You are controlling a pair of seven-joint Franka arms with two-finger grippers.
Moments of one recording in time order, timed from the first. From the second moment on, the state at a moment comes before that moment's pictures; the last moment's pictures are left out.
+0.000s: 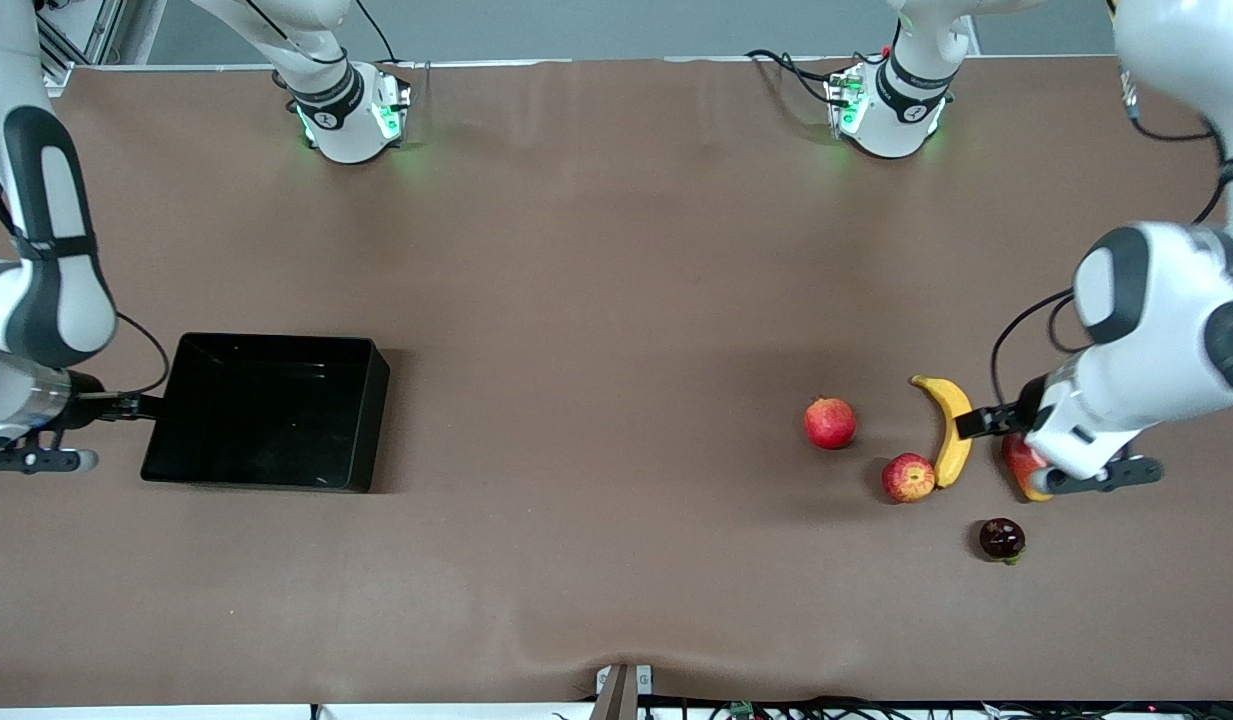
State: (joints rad) left arm 0.03 0.46 -0.13 -1.57 0.03 1.97 -0.25; right arm -0.25 0.49 -0.04 -1.76 -0.01 2.14 -0.25
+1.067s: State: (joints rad) left arm 0.00 0.73 -0.13 -1.52 0.03 2.22 -0.34; right arm -0.19 0.51 -0.02 -1.75 -0.01 2.16 -0.25
